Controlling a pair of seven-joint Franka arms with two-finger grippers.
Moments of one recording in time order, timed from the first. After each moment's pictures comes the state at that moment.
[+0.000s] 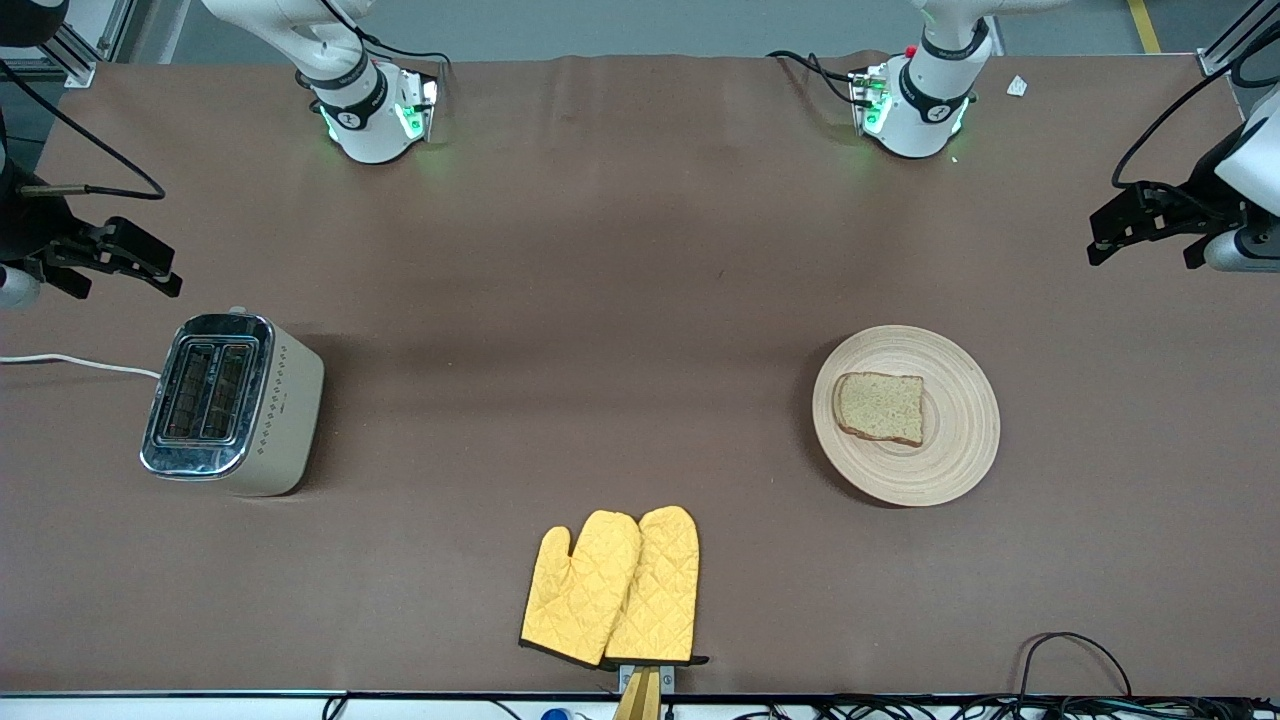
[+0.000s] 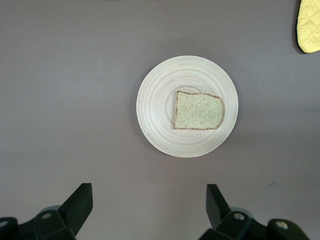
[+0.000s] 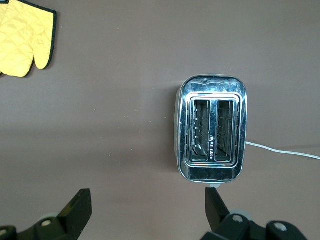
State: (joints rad) left arm 0.00 -0.02 -0.08 -1.54 0.01 1.56 -0.01; right arm 0.04 0.03 0.00 -1.50 0.01 1.58 0.03
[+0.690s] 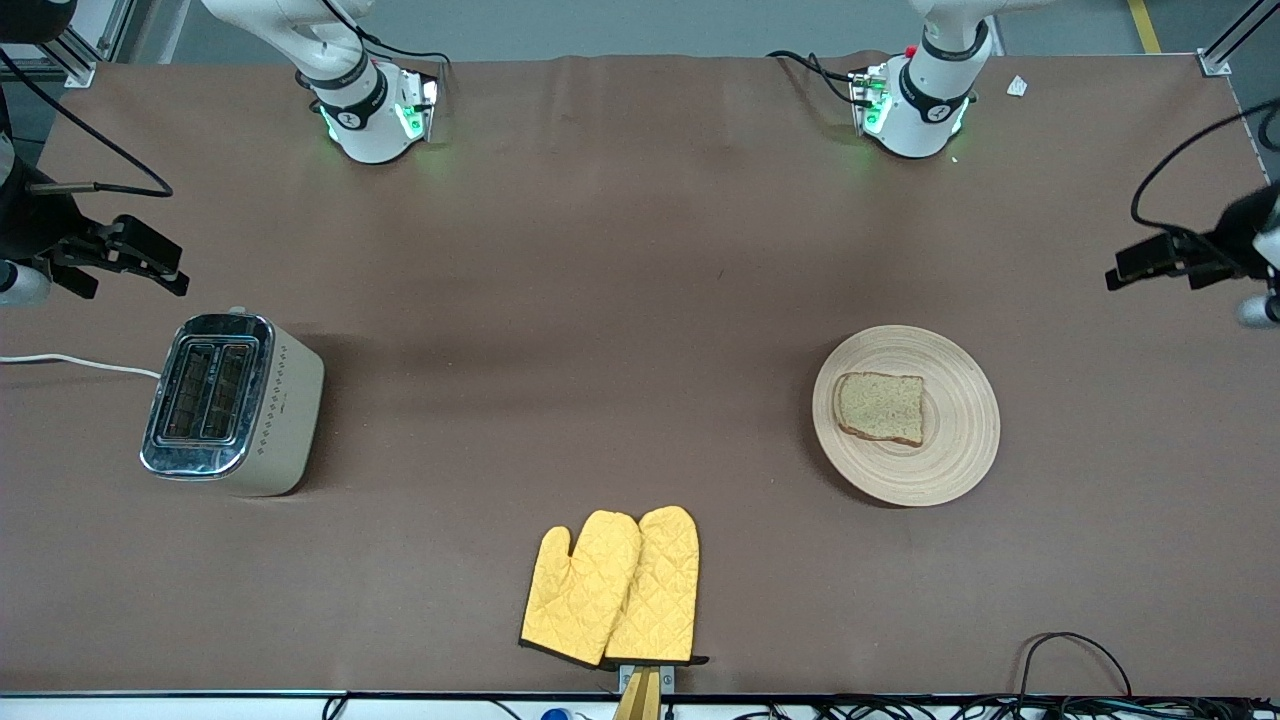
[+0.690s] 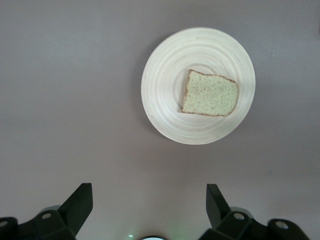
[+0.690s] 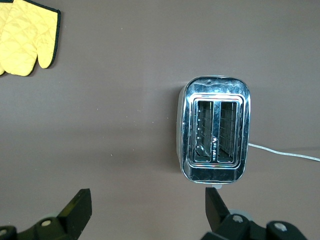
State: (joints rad) left arm 0.19 0.13 -0.07 -1.56 -0.13 1.52 0.08; right arm 0.05 0.03 0.00 -1.50 0.01 1.58 0.03
